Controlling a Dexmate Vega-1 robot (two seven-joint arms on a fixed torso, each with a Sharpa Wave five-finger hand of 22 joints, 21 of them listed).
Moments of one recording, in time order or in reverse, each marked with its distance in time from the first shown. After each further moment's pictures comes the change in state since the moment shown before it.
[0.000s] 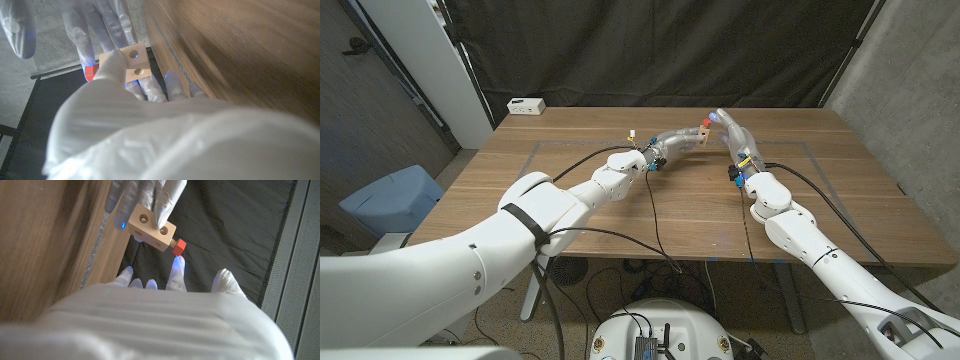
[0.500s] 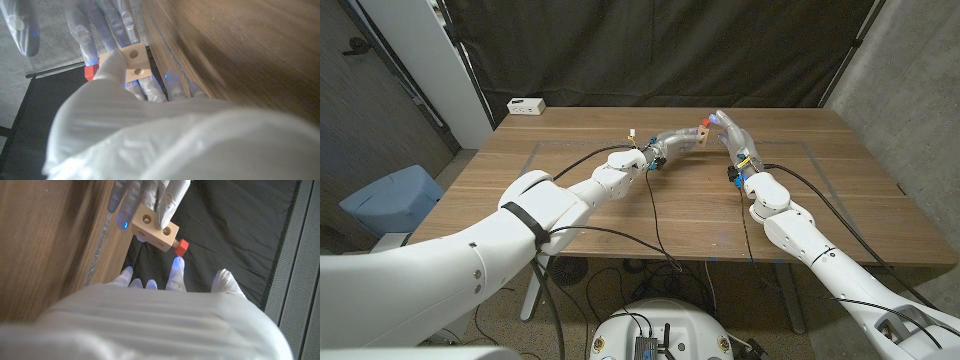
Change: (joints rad) left arm -0.007 -0.002 0.003 0.002 0.000 0.020 0.010; left_hand 0.001 -0.001 0.000 0.000 0.000 0.000 0.000 0.000 0.000 0.000 0.000 0.000 0.000 0.000 0.000 0.000 0.000 0.000 0.000 0.000 0.000; right arm 0.009 0.005 -0.004 0.019 0.007 -0.003 0.003; right_hand -0.004 0.004 0.000 0.000 0.000 -0.016 0.005 -0.007 0.000 -0.004 -0.004 0.000 0.000 0.000 0.000 0.000 0.000 0.000 0.000 0.000 0.000
